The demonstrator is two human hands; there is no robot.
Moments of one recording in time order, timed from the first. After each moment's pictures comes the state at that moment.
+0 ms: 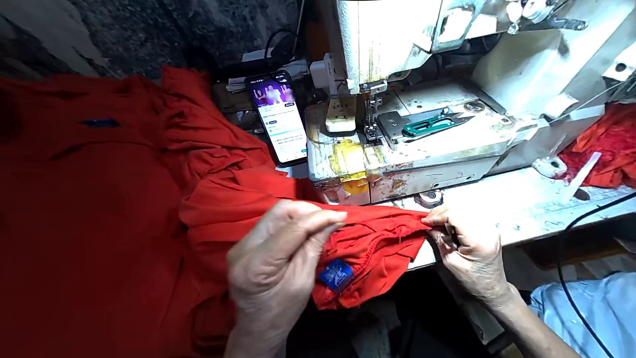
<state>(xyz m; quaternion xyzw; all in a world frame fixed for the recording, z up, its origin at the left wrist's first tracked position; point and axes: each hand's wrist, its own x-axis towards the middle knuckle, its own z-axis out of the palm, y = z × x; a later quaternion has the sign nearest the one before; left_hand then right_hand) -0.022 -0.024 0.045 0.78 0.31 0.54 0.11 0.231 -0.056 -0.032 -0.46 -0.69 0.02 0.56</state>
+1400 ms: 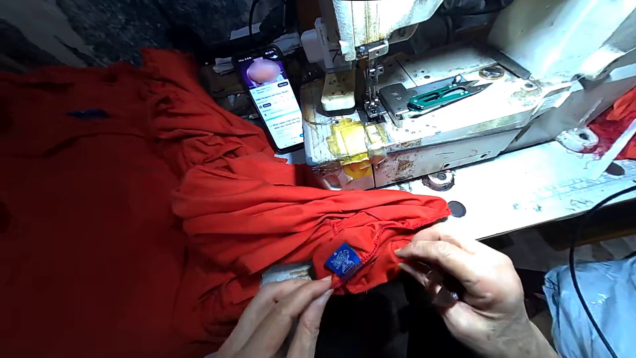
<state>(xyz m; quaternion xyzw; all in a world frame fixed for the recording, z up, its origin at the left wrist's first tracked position) -0.050 -0.104 0.021 0.76 0.44 0.45 0.17 0.183 -0.100 -0.004 -0.41 -0.69 0.18 0.57</state>
